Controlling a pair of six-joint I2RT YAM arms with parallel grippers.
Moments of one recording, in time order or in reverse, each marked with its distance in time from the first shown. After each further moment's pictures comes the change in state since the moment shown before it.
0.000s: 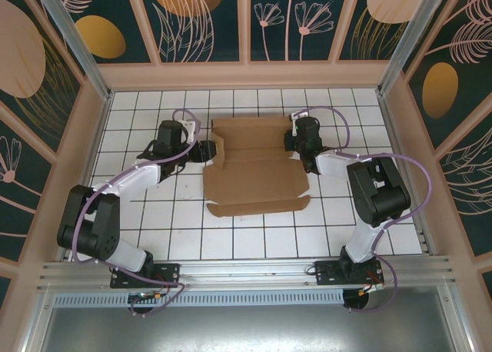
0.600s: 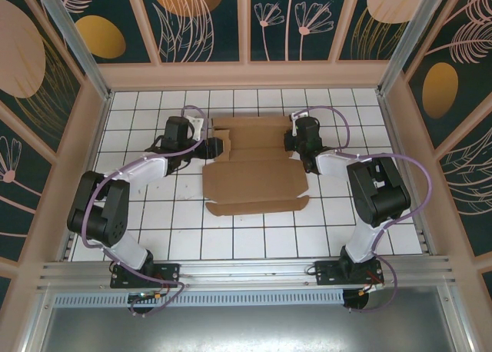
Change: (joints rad) left arm -0.013 0.109 0.052 0.061 0.014 0.062; right arm 0.000 0.000 0.000 0.000 -0.003 0.003
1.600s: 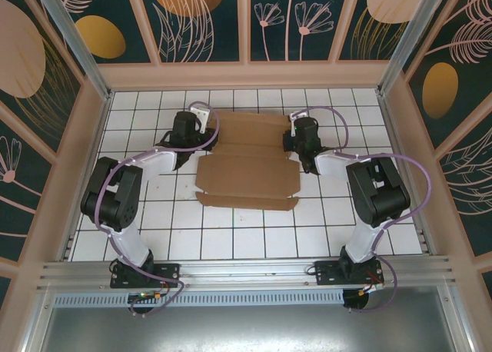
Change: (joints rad) left arm -0.022 0.147 0.080 0.151 -0.288 0.197; right arm 0.016 0.000 0.000 0.000 0.009 -0.004
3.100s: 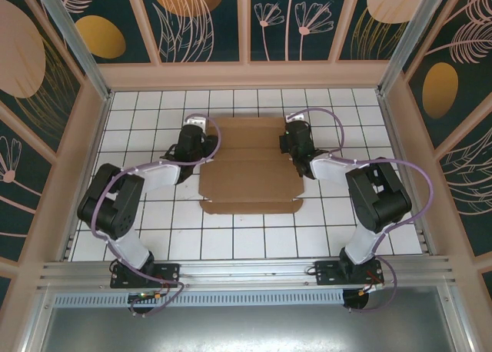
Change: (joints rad) left arm -0.078 -0.104 -0.192 0.142 -0.214 -0.166; right arm 0.075 -0.042 -0.013 -0.020 0.196 0.018
